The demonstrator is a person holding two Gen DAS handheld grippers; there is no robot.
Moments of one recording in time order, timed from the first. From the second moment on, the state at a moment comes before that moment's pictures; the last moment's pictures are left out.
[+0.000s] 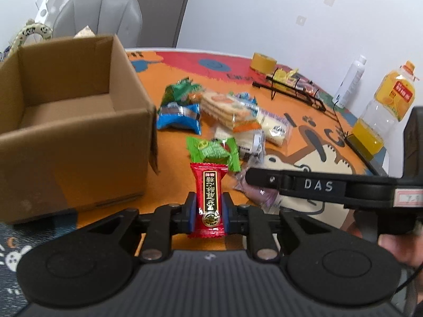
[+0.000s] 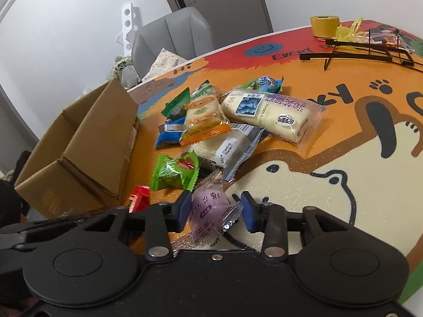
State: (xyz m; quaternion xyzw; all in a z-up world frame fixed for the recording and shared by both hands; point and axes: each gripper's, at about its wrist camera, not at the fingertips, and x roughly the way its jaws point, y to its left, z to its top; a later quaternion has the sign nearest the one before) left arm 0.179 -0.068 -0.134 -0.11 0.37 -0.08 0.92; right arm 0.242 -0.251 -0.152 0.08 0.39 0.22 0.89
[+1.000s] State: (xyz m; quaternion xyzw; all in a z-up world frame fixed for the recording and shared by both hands) left arm 0.123 -0.015 -0.045 -0.13 0.26 -0.04 0.96; right arm 0.213 -0.240 -0.094 0.09 0.32 0.25 0.91
